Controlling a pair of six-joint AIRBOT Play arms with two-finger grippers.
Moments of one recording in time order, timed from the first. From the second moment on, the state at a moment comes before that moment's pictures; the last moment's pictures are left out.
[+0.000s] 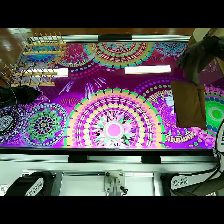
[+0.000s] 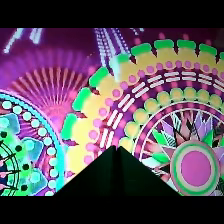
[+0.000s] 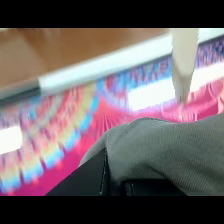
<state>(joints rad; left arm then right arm) 0.04 -0.83 1.12 1.20 -1.11 -1.47 -0.33 -1.67 1.80 -0.98 0.59 1.20</state>
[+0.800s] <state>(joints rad) 0.04 -0.83 1.11 1.20 -1.11 -1.47 -0.24 -1.74 1.80 -1.08 0.17 1.32</state>
